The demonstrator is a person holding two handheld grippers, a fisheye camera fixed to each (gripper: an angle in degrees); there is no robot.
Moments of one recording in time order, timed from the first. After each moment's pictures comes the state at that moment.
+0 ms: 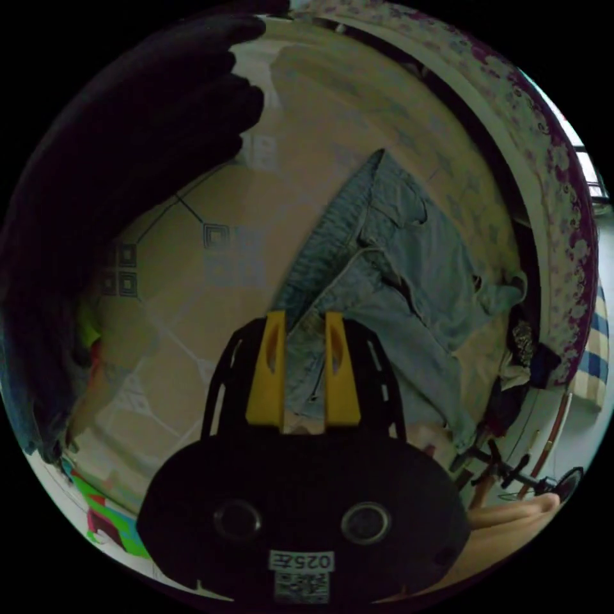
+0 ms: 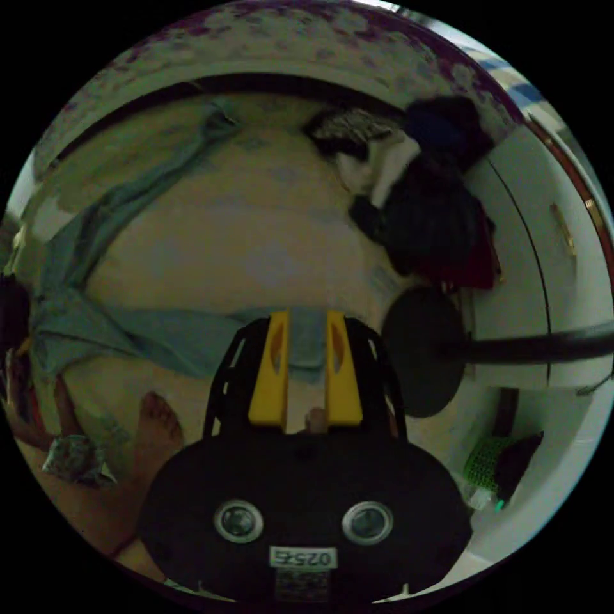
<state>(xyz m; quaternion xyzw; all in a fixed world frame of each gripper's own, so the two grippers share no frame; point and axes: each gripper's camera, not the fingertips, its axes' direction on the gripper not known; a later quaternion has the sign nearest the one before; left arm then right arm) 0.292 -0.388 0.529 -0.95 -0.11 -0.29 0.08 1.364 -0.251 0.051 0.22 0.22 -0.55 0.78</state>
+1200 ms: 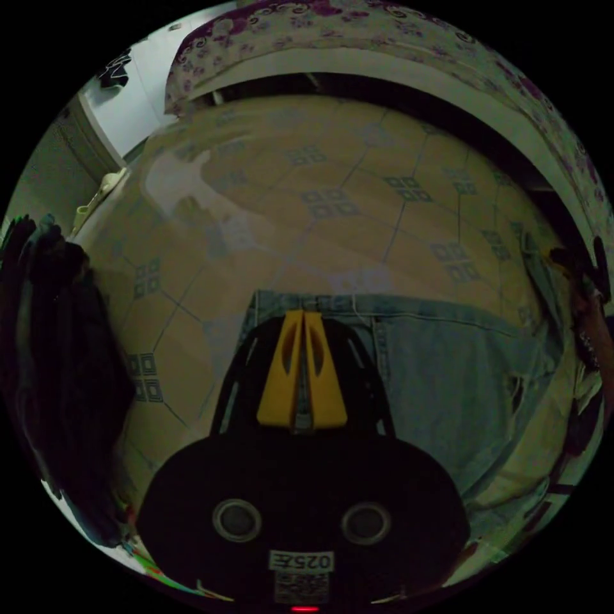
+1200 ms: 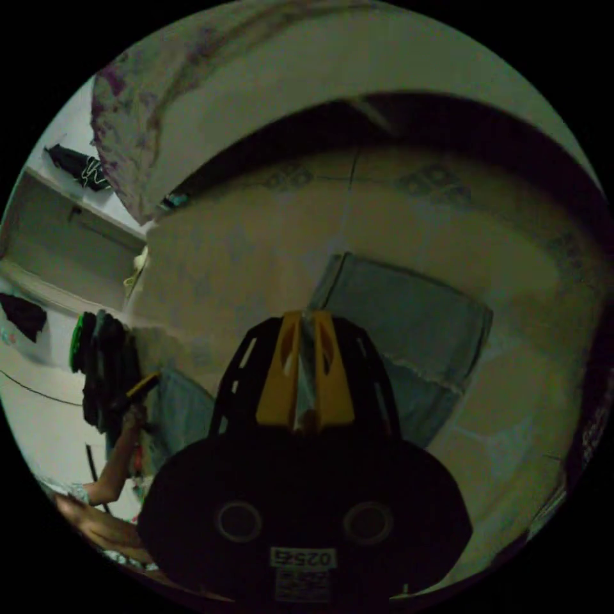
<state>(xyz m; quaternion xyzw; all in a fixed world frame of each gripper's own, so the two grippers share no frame) 0.445 -0.190 0.572 -0.97 -0.02 -0.10 0.24 1.009 -0.334 0.203 0.01 -0.06 -0.69 0.72</state>
